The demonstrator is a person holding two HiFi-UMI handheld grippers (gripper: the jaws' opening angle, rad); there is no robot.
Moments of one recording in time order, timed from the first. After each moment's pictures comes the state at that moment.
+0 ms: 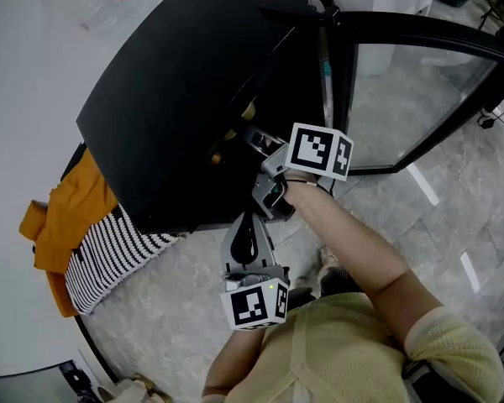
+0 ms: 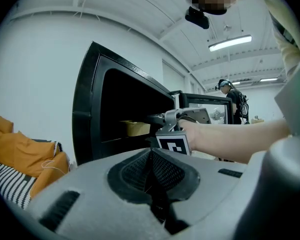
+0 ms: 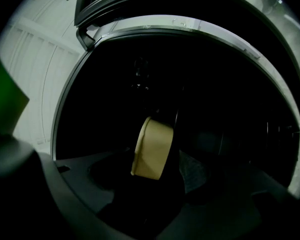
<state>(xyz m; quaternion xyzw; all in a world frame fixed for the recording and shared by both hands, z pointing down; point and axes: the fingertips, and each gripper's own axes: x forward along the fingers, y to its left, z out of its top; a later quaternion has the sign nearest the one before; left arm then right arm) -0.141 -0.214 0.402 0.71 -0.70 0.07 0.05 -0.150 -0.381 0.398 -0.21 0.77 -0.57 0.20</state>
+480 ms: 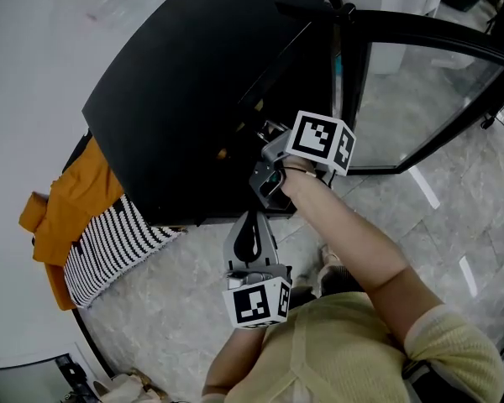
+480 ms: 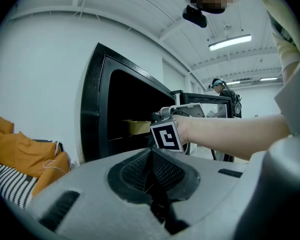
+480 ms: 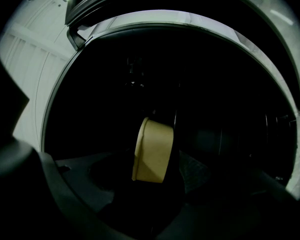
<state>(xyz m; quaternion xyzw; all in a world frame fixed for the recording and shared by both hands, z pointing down) -0.134 -0.198 0.407 0.71 -0.70 0.07 0.05 -0.146 -0.381 0.399 -0.23 0.74 -0.60 0.22</state>
